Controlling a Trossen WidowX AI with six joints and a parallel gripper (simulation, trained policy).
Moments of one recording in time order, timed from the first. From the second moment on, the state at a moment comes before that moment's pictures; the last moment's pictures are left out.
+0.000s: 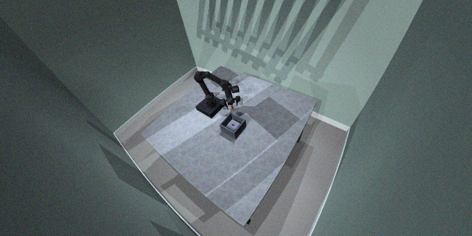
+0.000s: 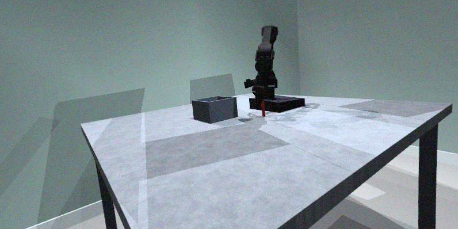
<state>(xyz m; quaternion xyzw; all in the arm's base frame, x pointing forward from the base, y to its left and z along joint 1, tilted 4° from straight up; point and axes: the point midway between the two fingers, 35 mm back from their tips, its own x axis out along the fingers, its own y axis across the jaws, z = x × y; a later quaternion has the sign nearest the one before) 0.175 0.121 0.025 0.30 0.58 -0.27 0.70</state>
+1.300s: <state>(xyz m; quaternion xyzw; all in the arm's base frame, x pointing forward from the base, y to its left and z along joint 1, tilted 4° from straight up) 0.210 0.108 0.054 0.31 0.57 -0.28 0.71</state>
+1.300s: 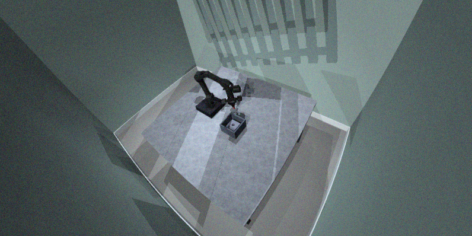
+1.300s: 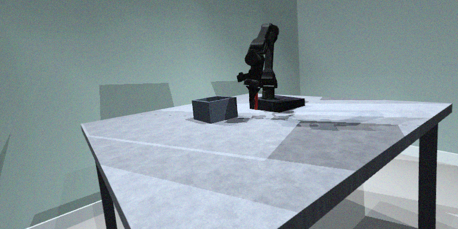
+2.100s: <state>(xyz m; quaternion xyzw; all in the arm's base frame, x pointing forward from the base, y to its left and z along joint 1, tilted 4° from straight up) 0.281 0.032 0.123 0.32 0.50 -0.33 0.73</state>
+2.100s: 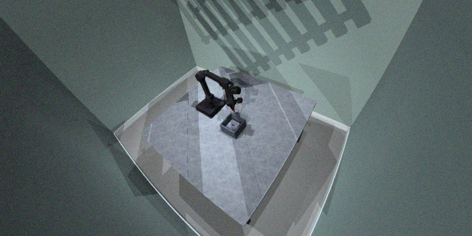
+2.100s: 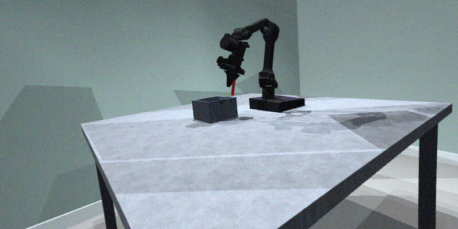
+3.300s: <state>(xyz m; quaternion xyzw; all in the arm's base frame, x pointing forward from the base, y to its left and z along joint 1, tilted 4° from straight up) 0.334 -0.065 0.064 0.36 0.52 -0.40 0.66</state>
